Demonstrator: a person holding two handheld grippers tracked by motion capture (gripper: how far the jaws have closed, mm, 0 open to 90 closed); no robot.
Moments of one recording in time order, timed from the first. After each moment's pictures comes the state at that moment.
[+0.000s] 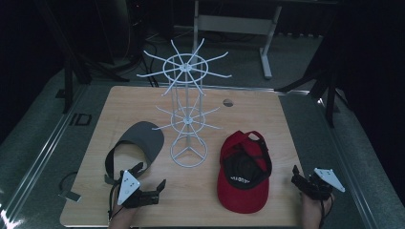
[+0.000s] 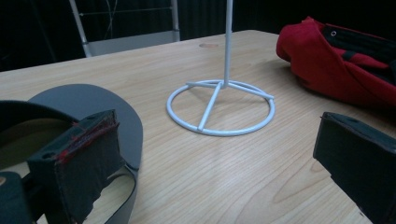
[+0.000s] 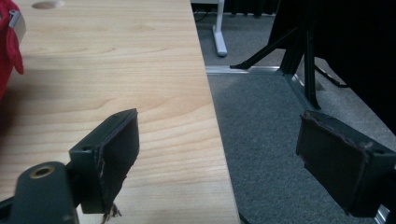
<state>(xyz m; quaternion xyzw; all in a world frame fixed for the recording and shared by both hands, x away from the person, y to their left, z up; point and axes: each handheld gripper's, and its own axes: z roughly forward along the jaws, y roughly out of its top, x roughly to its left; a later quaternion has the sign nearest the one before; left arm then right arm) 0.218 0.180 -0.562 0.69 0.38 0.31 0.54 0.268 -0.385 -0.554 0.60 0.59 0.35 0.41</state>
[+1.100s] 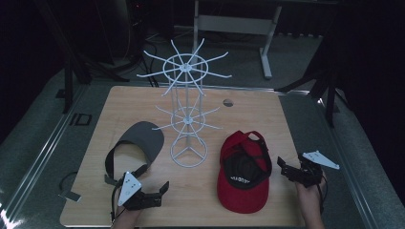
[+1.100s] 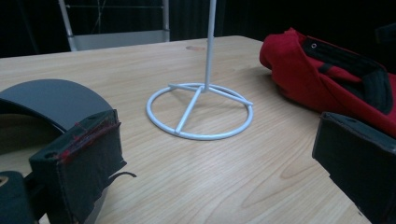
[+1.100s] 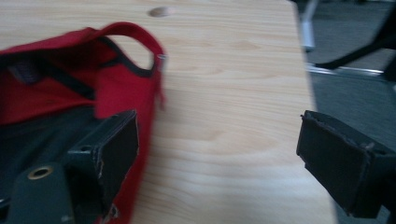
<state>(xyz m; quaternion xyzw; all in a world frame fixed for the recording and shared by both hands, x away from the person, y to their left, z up) 0.212 0.172 -0.558 0.68 0.39 0.27 0.56 0.299 -0.350 -0.507 0.53 0.69 0.41 0.28</state>
